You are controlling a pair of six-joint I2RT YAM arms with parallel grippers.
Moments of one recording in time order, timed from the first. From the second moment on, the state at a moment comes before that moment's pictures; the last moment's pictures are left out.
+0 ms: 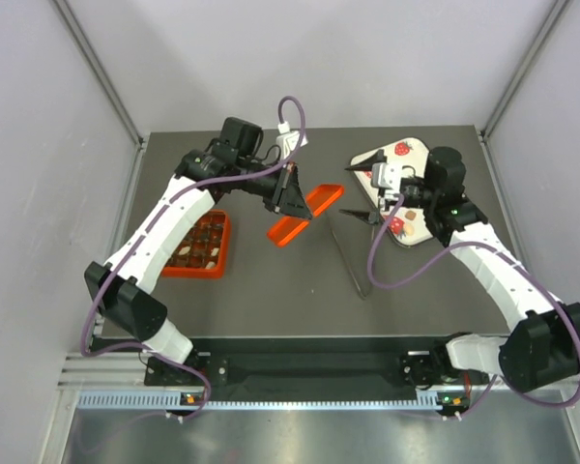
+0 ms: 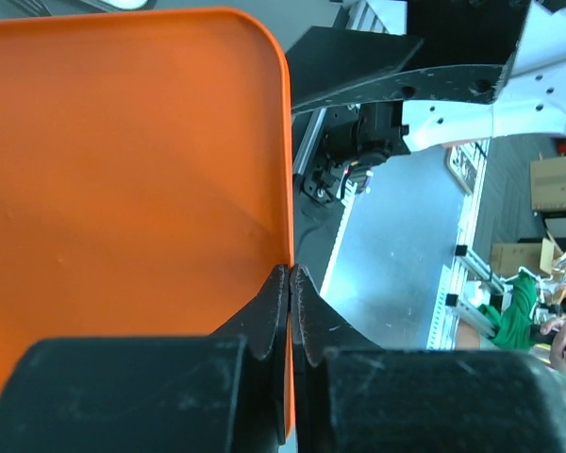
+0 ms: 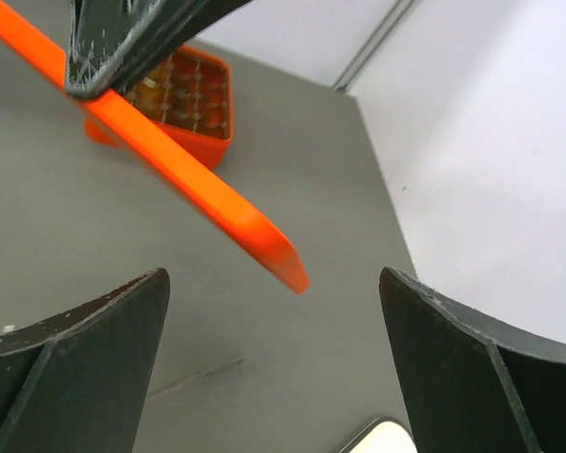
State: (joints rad) left arm -0.51 1.59 1.71 -0.88 0.92 -0.17; right arm 0.29 1.24 1.02 0.05 -1.04 -0.68
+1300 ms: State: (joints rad) left arm -0.14 1.54 1.96 -0.75 0.38 -0.25; right arm 0.44 1.42 1.09 0.31 -0.95 0.12
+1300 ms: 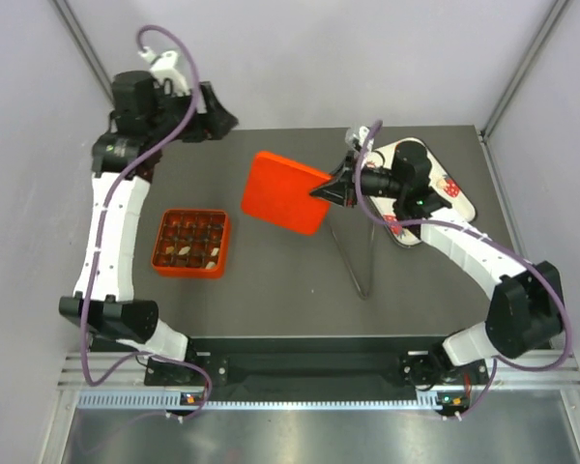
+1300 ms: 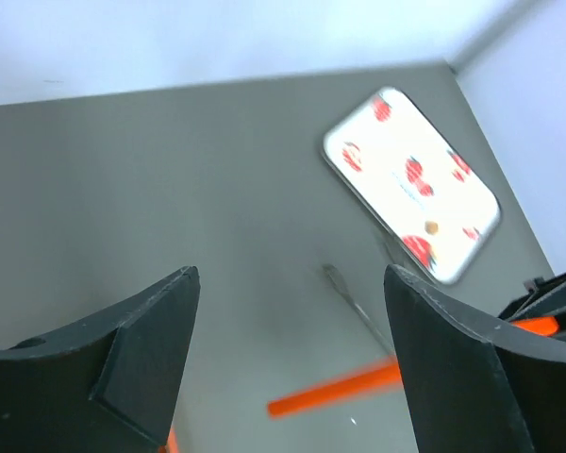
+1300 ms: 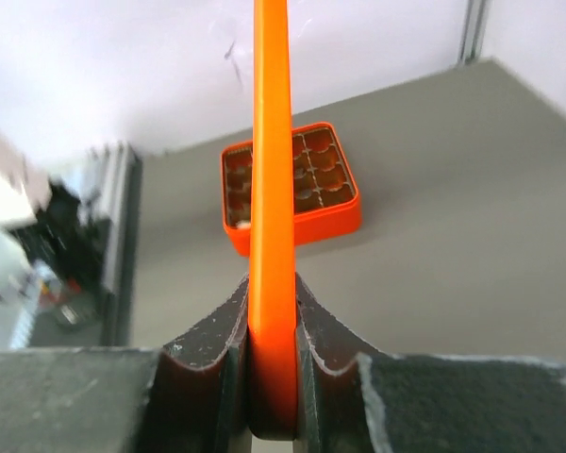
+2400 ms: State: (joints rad) left arm 0.27 1.72 1.36 -0.72 -0.09 -0.27; right arm 0.49 1.47 0.94 0.45 -0.66 0.63
